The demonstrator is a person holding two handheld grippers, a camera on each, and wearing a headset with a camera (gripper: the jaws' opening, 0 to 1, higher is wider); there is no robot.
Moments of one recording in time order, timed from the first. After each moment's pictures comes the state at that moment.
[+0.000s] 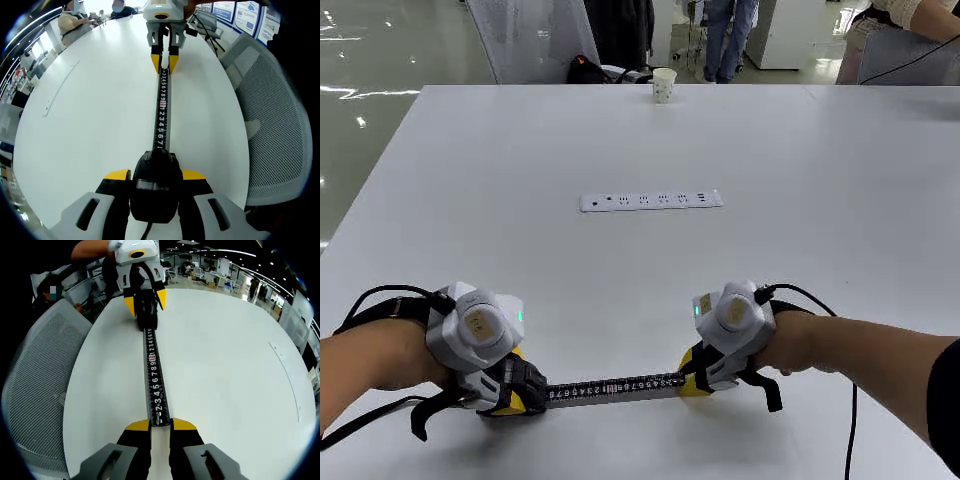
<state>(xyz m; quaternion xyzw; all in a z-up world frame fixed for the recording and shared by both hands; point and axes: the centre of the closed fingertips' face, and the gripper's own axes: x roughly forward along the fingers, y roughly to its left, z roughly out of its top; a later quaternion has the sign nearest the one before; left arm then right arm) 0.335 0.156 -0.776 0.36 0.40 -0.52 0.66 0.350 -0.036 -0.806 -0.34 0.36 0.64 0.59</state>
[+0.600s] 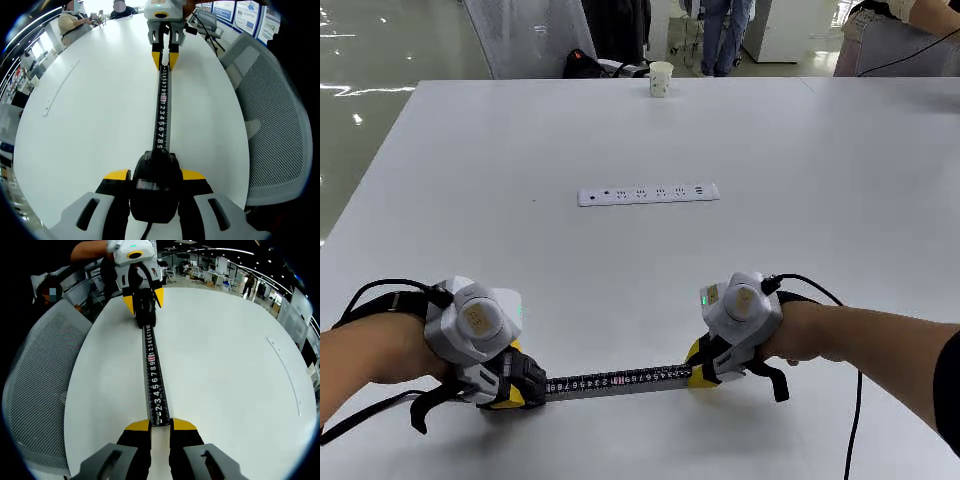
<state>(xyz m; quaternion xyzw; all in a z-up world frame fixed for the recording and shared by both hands) 0.335 0.156 -0.776 0.36 0.40 -0.52 0.66 0.350 -0.048 -0.807 -0.33 0.36 0.63 0.60</state>
